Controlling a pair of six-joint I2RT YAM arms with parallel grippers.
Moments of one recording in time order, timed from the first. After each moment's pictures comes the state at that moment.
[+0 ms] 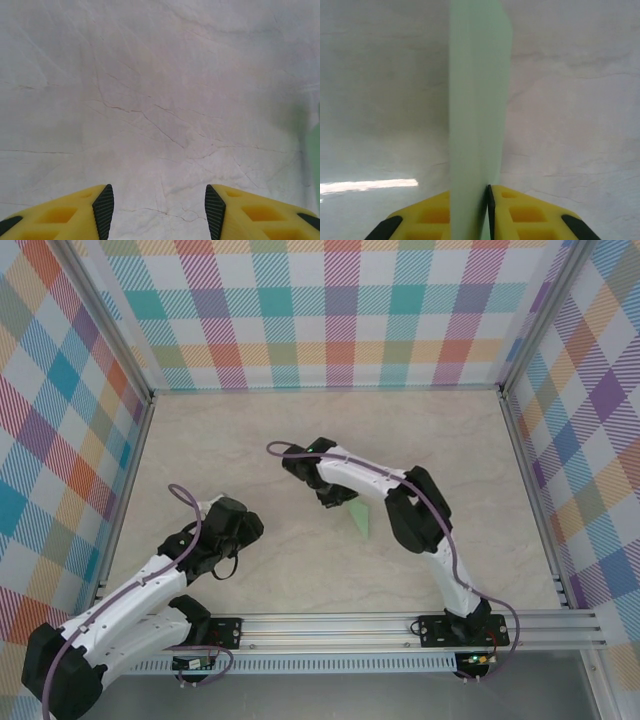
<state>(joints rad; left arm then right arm) -0.59 0.84 0.54 -0.60 -0.22 -1.02 0.88 2.26 1.91 -1.33 0.47 0.61</state>
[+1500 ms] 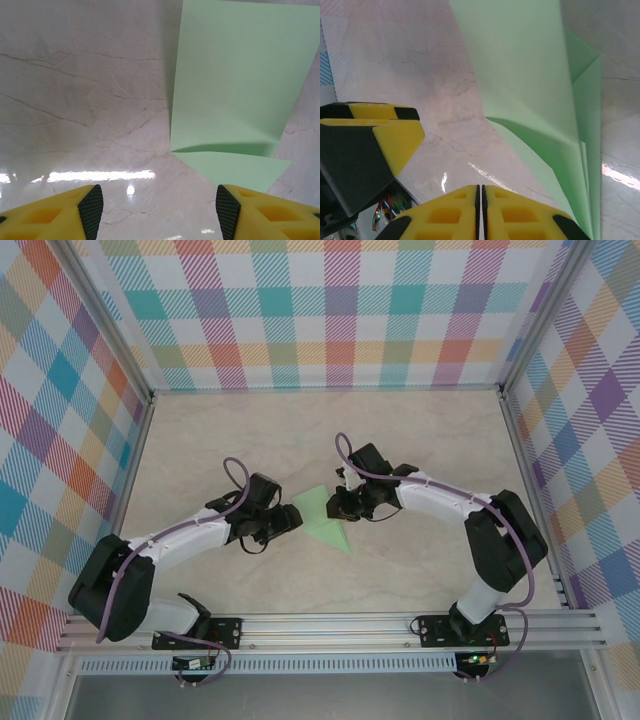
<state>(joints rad) -0.58 1.37 0.72 -0.39 0.17 -0.95 0.66 1.68 1.07 -0.46 -0.55 0.65</state>
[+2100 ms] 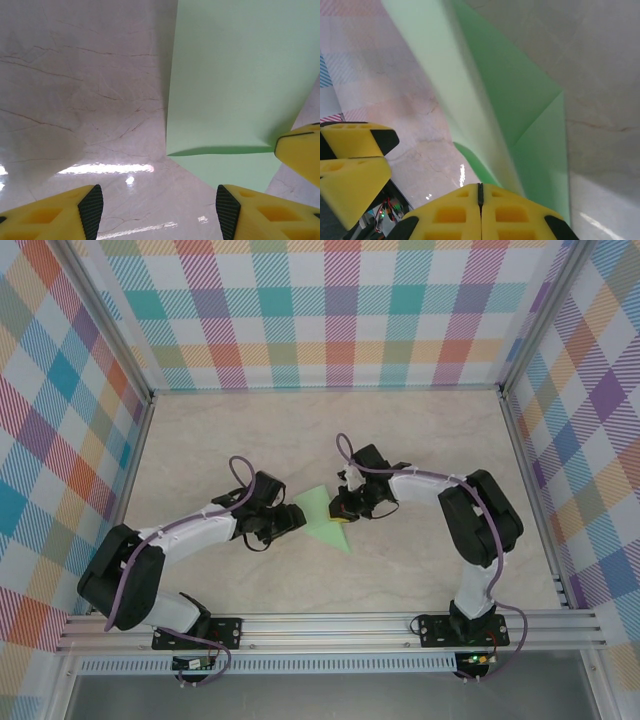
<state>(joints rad) -0.58 1.43 0.75 -0.38 0.20 -0.95 0.56 1.86 1.07 -0.36 -0.69 0.61</state>
